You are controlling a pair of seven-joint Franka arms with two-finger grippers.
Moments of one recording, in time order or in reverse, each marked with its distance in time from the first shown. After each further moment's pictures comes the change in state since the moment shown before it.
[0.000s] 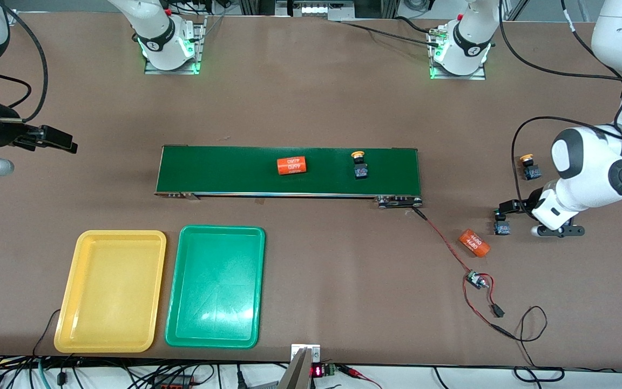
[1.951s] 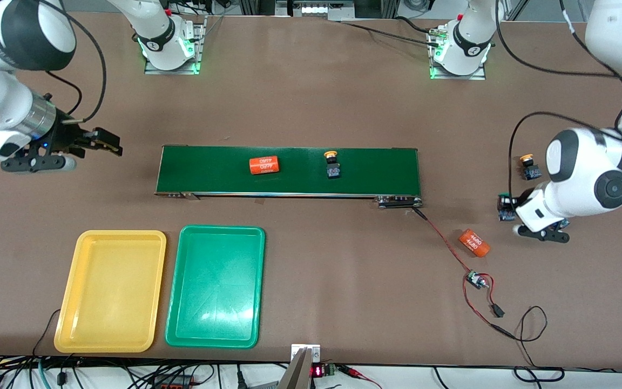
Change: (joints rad) left arm -0.105 -0.085 -0.020 0.110 0.068 -0.311 0.048; right arm 0.040 -0.152 0.046 -0.385 0.047 0.321 -0.027
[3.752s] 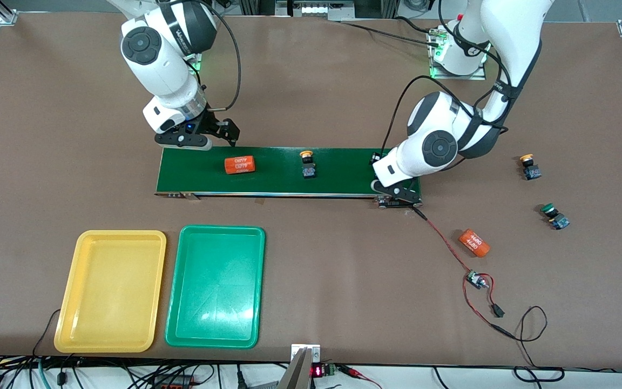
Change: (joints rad) left arm -0.421 -0.003 -0.071 -0.108 -0.260 0.123 -0.271; right arm 0.061 0.039 0.416 -0.263 0.003 0.441 0.590
